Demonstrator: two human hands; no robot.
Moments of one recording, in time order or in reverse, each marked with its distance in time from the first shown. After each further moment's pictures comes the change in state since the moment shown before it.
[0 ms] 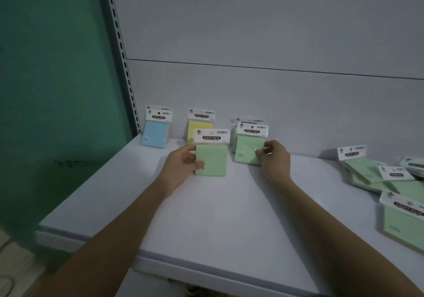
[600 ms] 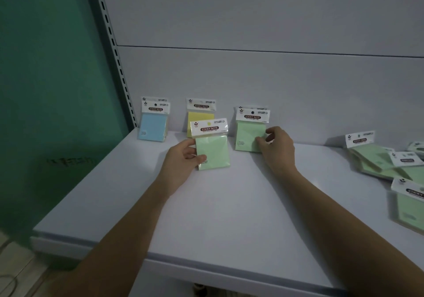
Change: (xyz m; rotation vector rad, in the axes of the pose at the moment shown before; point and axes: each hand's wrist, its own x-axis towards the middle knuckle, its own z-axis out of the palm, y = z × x) left_hand 0.006 -0.015 -0.001 -0.045 0.000 0.024; right_hand 0.005 0.007 0.012 -0.142 0.058 -0.111
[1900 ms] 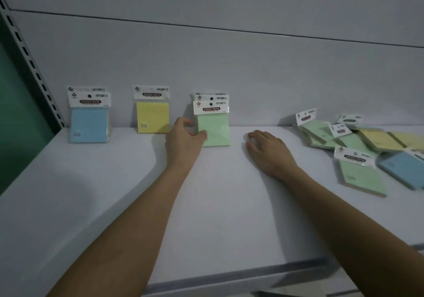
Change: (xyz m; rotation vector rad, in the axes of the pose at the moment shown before) left_hand 0.049 0.005 0.096 0.230 0.136 0.071; right_hand -0.035 0.037 -0.062 -0.576 -0.165 -0.113
